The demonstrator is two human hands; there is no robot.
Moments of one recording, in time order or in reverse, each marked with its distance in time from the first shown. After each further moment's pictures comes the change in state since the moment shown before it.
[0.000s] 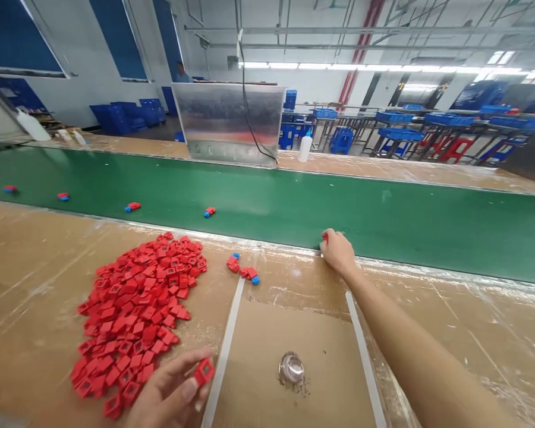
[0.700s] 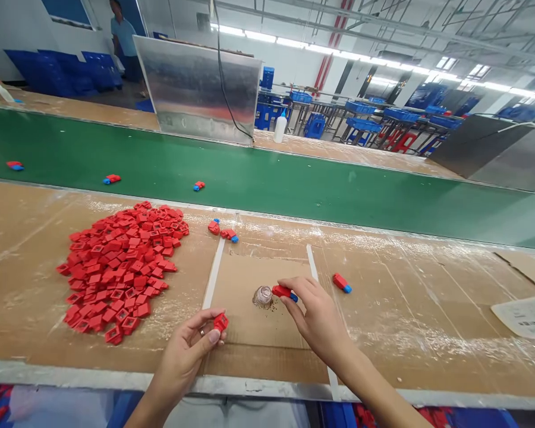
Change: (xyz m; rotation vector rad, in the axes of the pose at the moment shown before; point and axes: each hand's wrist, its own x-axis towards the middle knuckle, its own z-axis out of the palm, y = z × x) left_hand -0.012 -0.057 0.004 0.117 -0.271 0.052; right_hand -0.267 -0.051 -0.083 0.102 -0.107 -0.477
